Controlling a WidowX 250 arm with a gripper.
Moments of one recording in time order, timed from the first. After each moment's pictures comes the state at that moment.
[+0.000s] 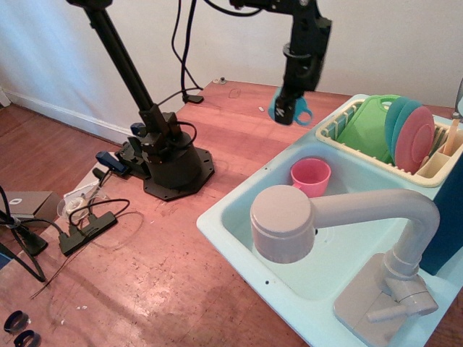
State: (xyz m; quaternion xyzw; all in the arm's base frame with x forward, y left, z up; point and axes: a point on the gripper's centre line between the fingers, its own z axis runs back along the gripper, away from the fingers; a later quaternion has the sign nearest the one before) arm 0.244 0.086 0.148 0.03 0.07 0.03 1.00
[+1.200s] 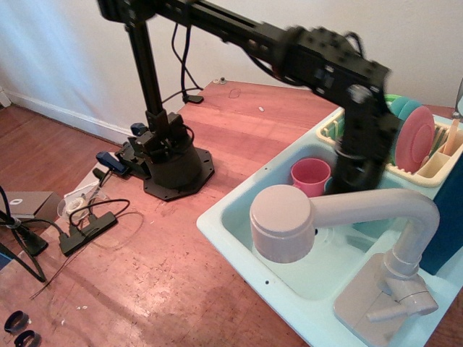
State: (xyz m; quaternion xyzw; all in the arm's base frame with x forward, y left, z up) arm 0.348 -0.030 0.106 -0.01 0.00 -0.11 0.99
